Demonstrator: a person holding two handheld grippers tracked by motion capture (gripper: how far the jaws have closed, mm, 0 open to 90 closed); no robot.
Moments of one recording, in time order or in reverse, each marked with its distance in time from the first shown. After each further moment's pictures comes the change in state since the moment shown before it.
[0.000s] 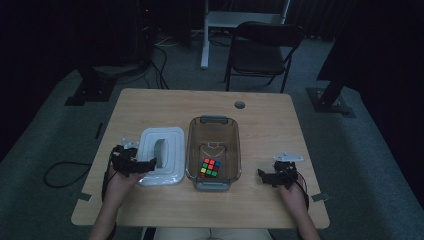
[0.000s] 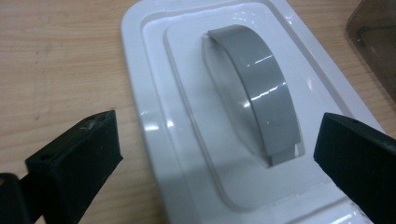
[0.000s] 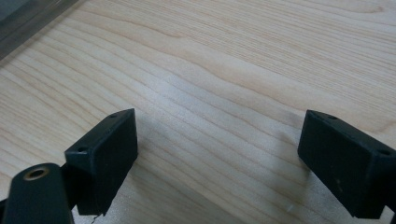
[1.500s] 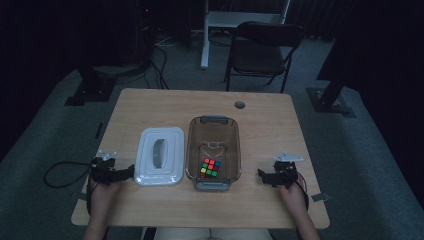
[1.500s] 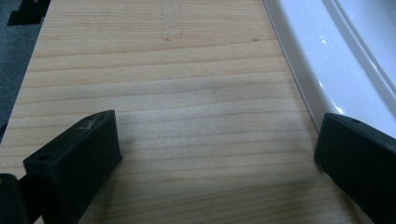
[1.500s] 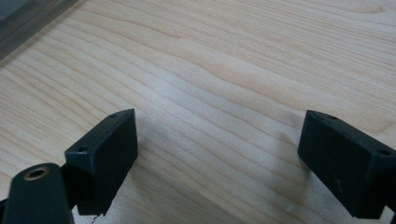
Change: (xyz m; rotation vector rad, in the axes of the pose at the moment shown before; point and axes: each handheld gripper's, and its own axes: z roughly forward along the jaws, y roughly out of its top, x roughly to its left) left arm 0.070 -0.056 0.014 -0.012 0.152 -0.095; right arm 0.000 0.000 0.000 0.000 0.000 -0.001
